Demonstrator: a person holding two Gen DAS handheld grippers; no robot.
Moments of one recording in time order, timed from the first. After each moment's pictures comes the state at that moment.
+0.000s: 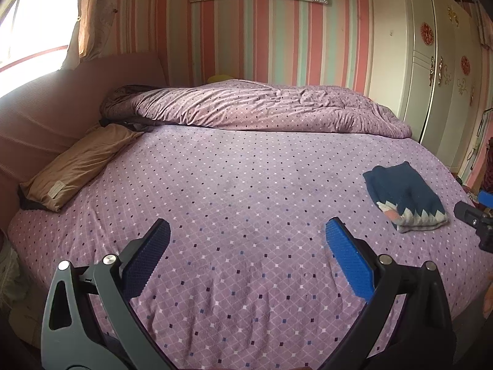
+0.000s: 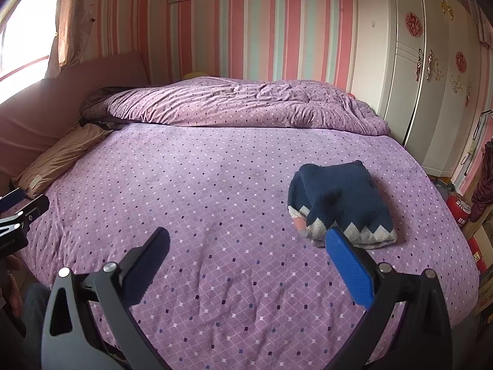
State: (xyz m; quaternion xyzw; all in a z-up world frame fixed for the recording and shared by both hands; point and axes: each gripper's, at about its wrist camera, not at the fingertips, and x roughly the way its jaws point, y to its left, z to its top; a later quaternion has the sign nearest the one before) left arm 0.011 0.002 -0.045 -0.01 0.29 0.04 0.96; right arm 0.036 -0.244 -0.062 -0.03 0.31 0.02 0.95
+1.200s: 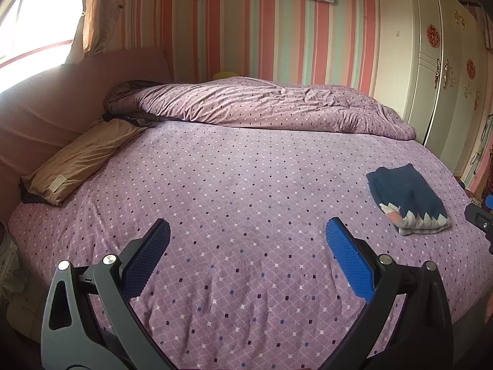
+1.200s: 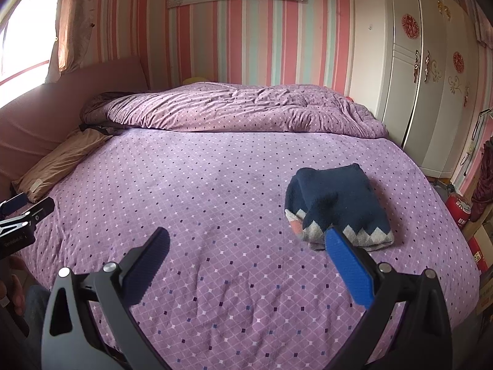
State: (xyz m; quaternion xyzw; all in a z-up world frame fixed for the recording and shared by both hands) left arm 0.014 0.001 -0.050 -0.02 0.29 0.05 0.96; right arm 0.030 -0.251 -0.057 -0.02 0.30 0.02 0.95
